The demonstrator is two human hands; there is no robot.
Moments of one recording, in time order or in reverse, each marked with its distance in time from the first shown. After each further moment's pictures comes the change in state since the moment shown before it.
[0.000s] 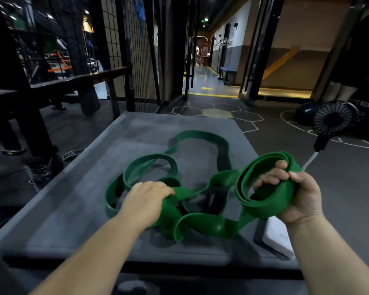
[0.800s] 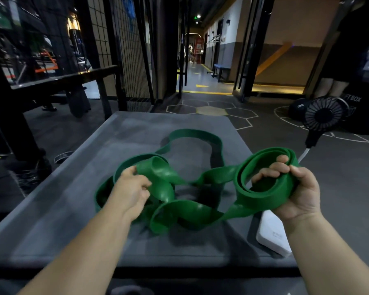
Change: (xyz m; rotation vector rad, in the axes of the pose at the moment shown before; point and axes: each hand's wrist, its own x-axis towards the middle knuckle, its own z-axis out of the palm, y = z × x) left_hand 0.027 0.016 -0.014 -1.866 0.330 -0.631; right_hand -0.005 -0.008 0.017 0.132 0.052 -0.168
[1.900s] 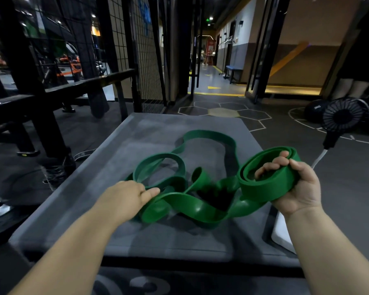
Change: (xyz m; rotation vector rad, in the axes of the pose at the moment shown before) left_hand -0.036 0.053 -0.060 1.846 -0.207 0.193; right_hand 0.012 0.026 0.023 0.005 0.110 -0.006
